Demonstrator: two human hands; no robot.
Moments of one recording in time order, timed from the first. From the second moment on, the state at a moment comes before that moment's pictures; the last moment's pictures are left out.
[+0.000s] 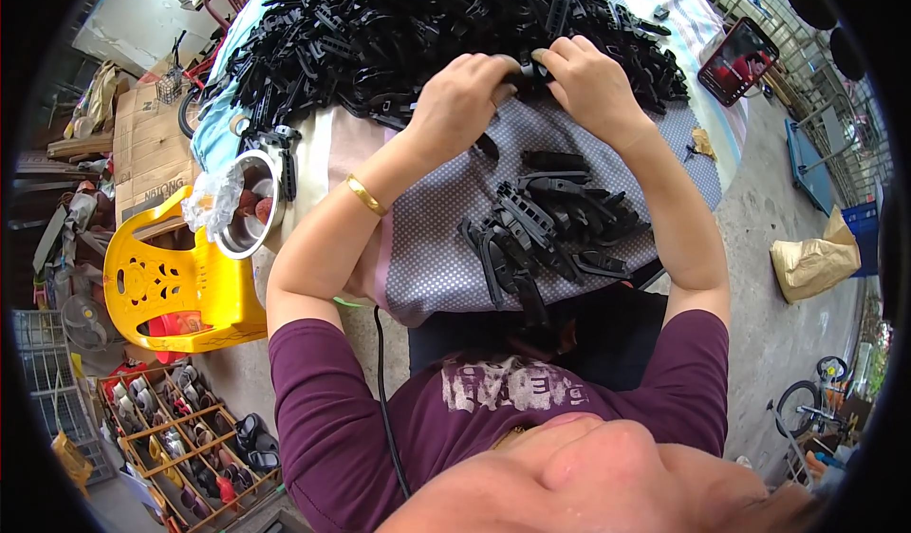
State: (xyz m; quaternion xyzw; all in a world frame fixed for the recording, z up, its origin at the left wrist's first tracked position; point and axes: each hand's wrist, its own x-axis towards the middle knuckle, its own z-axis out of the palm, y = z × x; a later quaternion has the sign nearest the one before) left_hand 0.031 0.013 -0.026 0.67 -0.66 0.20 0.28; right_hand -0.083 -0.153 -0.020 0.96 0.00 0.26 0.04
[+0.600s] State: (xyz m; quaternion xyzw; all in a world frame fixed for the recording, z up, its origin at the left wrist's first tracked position) left_hand 0.033 0.043 -0.008 0.55 -0.27 -0.43 0.66; right_hand -0.090 -0.123 -0.010 0.92 0.10 0.27 -0.25
